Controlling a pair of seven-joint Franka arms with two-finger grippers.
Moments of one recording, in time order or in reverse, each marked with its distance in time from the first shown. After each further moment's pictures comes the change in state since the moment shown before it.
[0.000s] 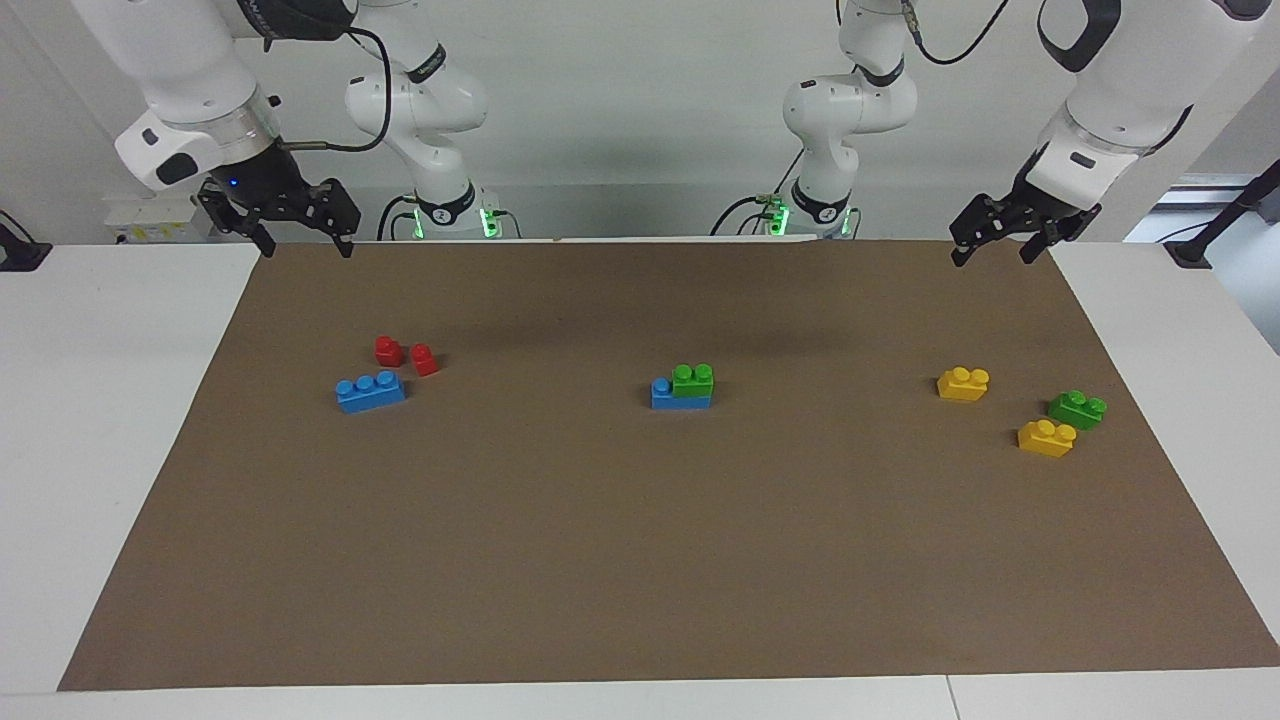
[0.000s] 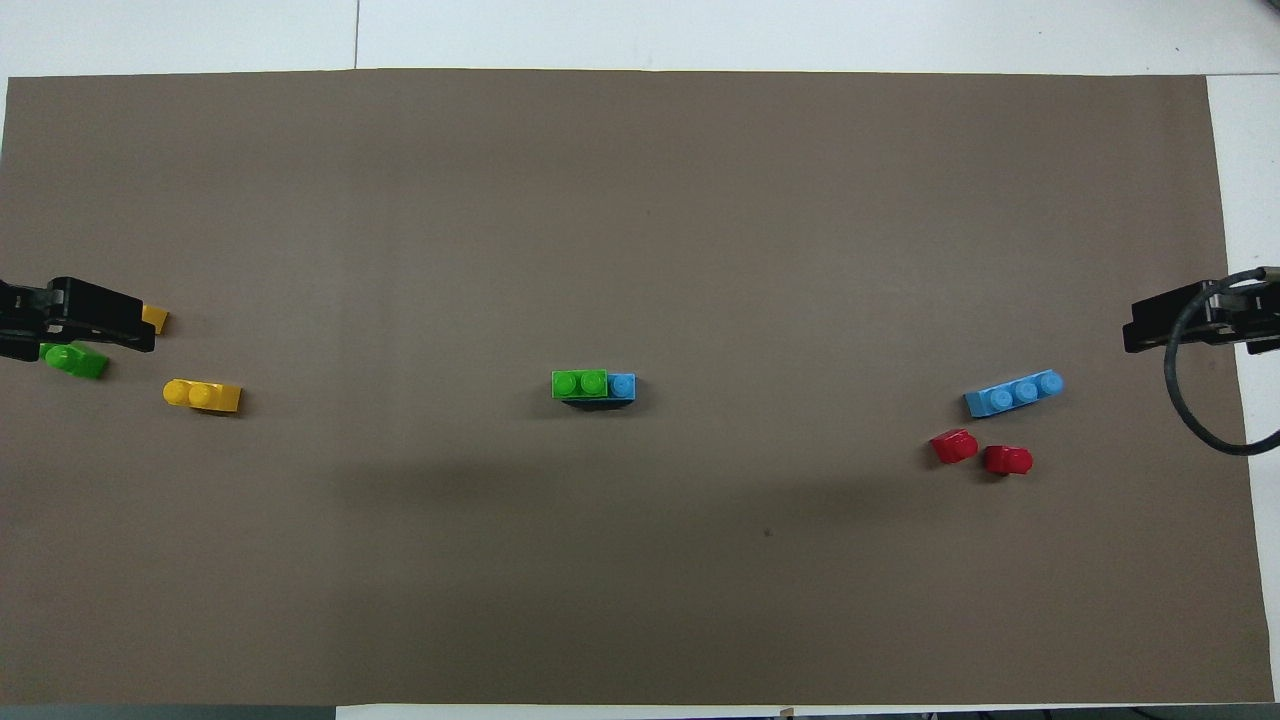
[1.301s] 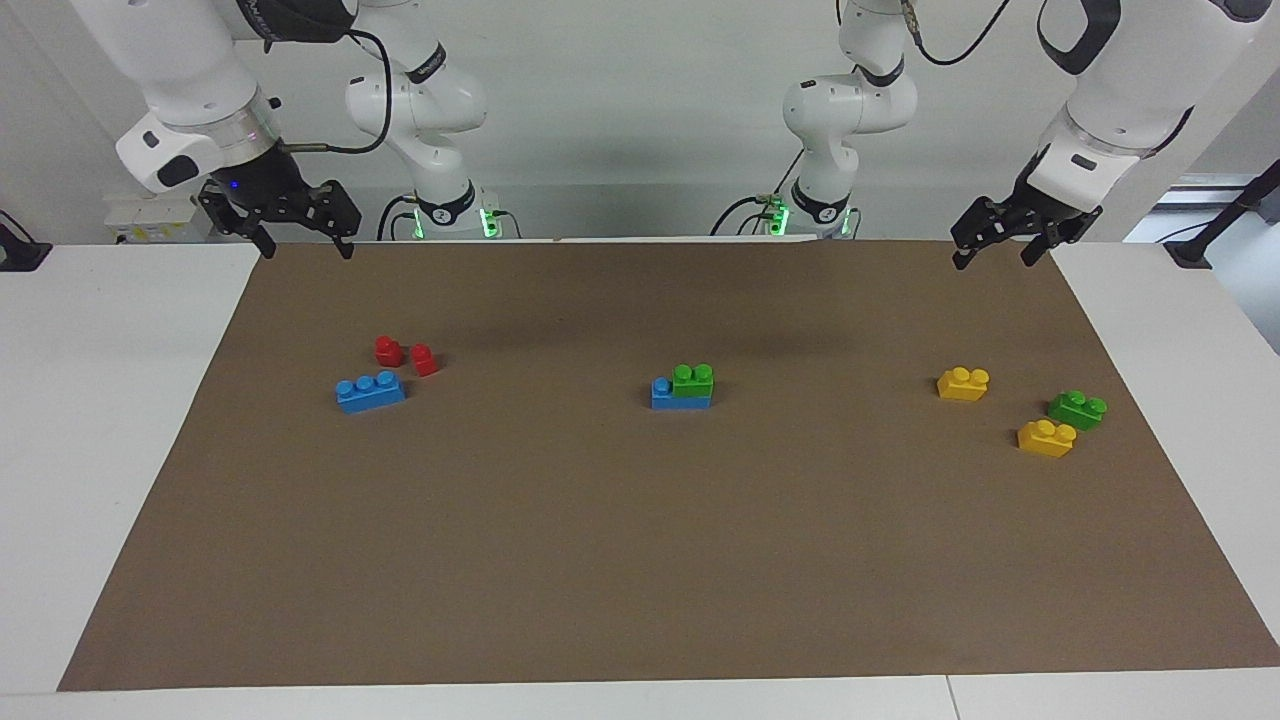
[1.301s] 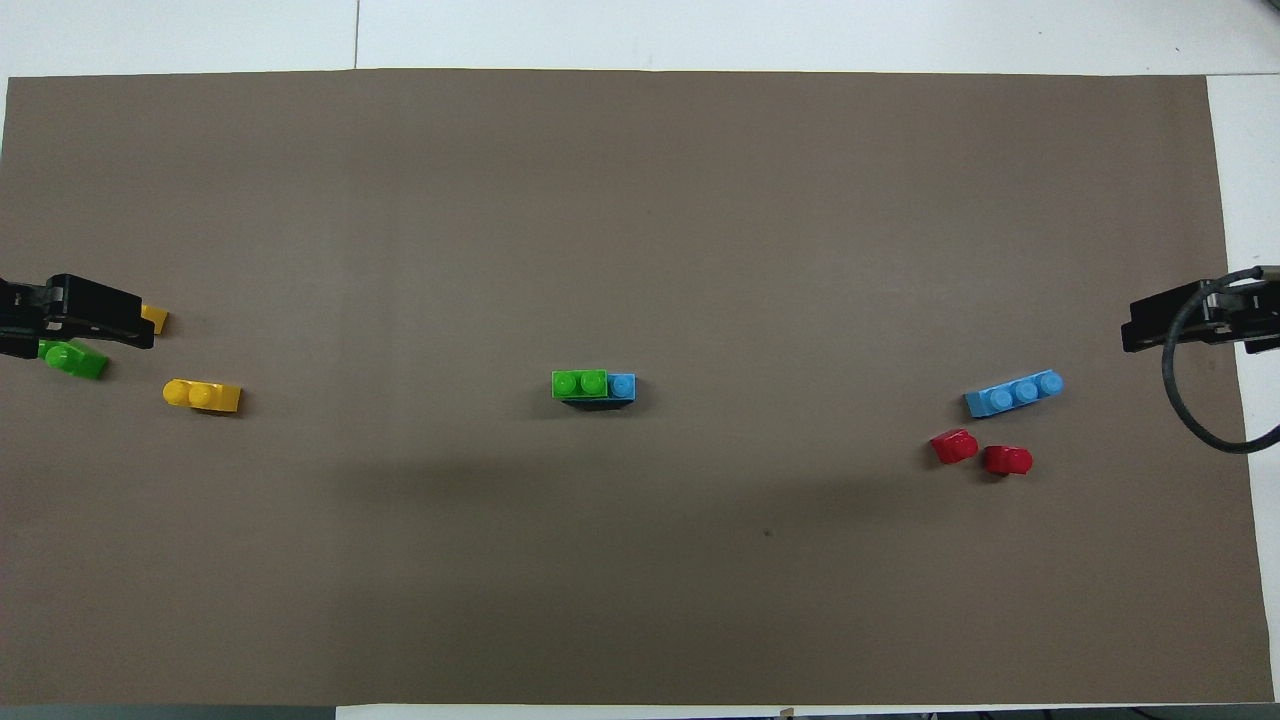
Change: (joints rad) left arm 0.001 0.000 0.000 0.000 0.002 0.006 -0.004; right arm 0.000 0.003 0.000 0.001 0.000 0.000 0.000
